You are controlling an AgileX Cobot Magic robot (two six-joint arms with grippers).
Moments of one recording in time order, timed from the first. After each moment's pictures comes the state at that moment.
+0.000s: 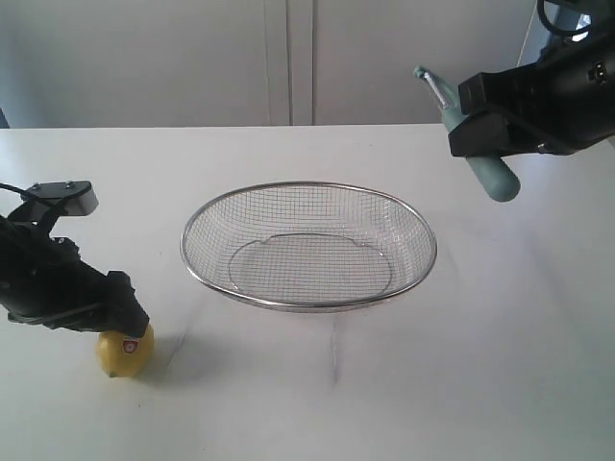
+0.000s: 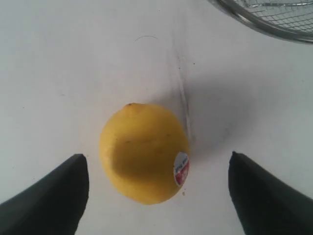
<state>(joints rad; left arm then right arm) -0.23 1.50 -0.77 -0.58 0.65 0.52 0.11 1.33 -1.13 0.62 0.86 -0.43</state>
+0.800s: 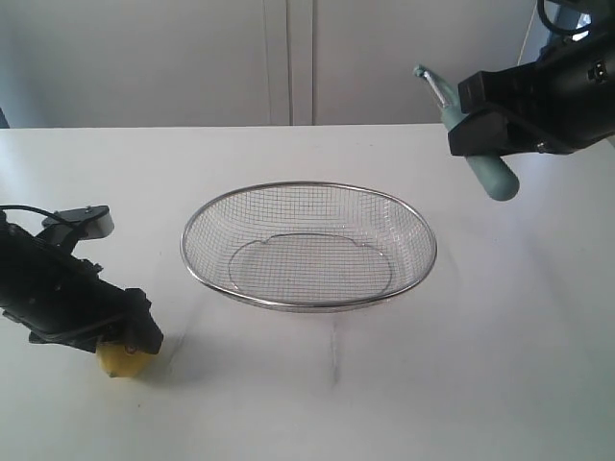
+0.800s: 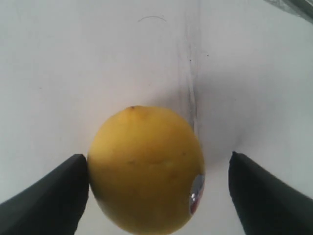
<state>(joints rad) -0.23 1.63 -0.77 -0.68 0.62 0.57 0.11 1.33 -1.13 0.62 0.86 -0.43</state>
